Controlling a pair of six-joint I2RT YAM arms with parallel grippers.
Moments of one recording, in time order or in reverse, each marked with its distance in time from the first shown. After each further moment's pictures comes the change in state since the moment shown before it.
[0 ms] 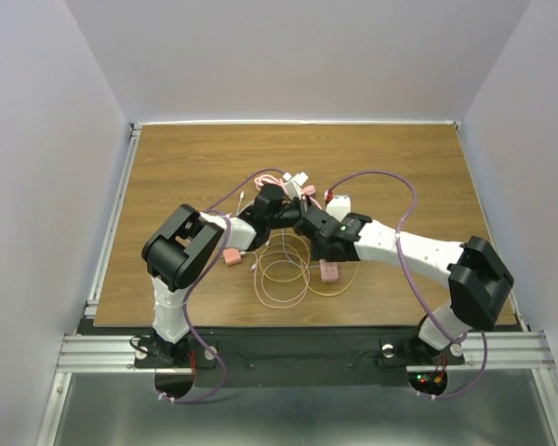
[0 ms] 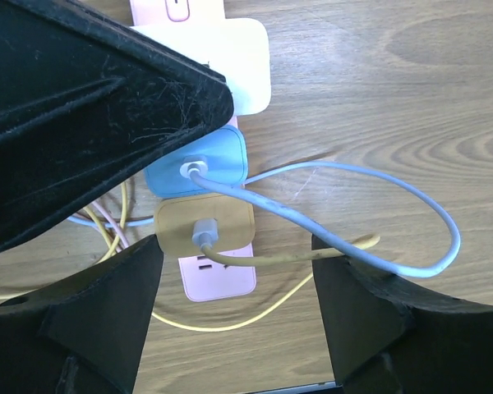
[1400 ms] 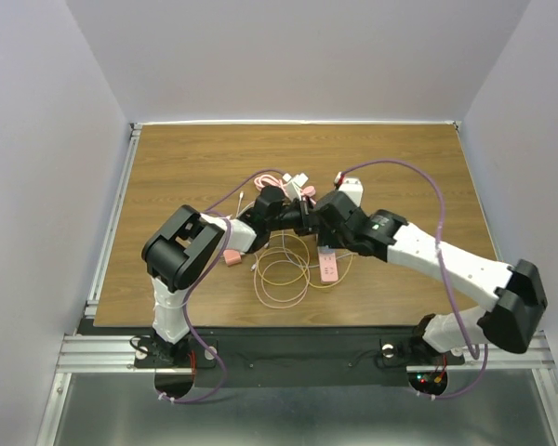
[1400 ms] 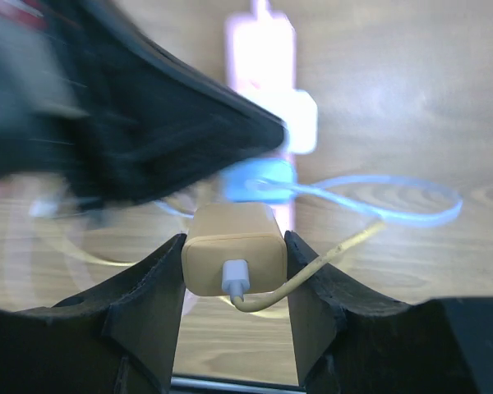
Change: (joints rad) left arm -0.007 -0.002 -0.015 0.017 -0.018 0.005; right arm -0.033 -0.173 -0.029 0.122 -0.098 -0.108
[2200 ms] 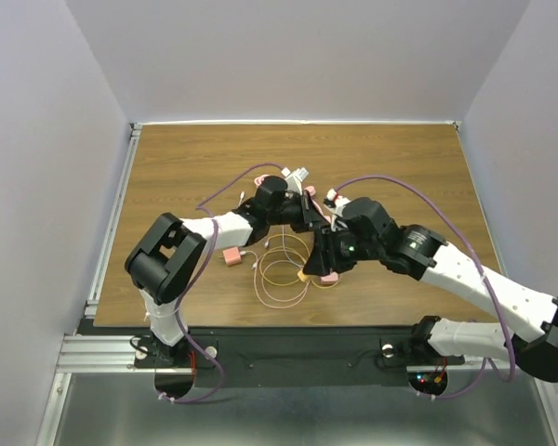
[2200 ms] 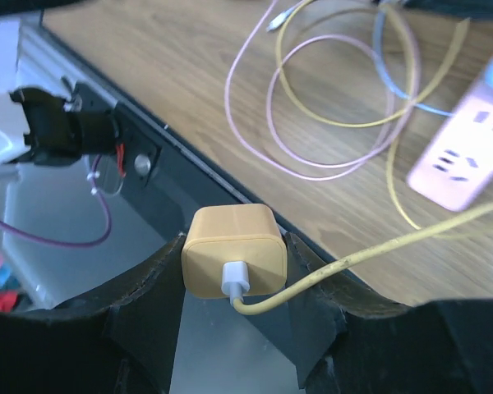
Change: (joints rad) left arm -0.012 -0.120 0.053 -0.283 -0.060 0.028; right arm 0.016 -0.304 -0.044 0.026 -0.666 -0.113
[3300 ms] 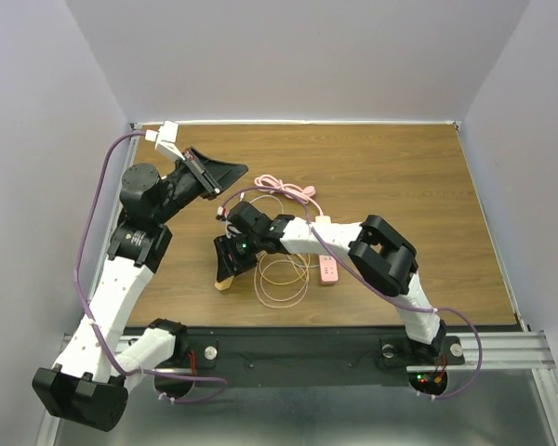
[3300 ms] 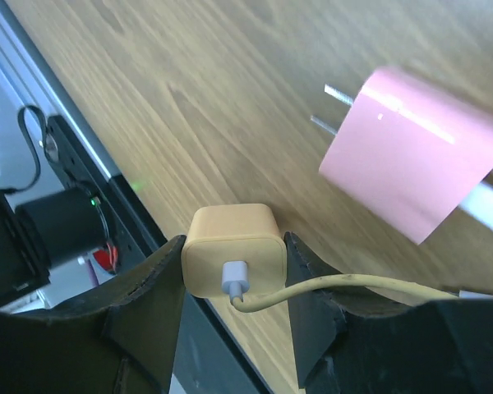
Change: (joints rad) left arm 0.420 -0.875 0.011 -0.415 -0.037 -0.042; right arm 0.143 1.061 0.534 0.386 -0.249 -0.025
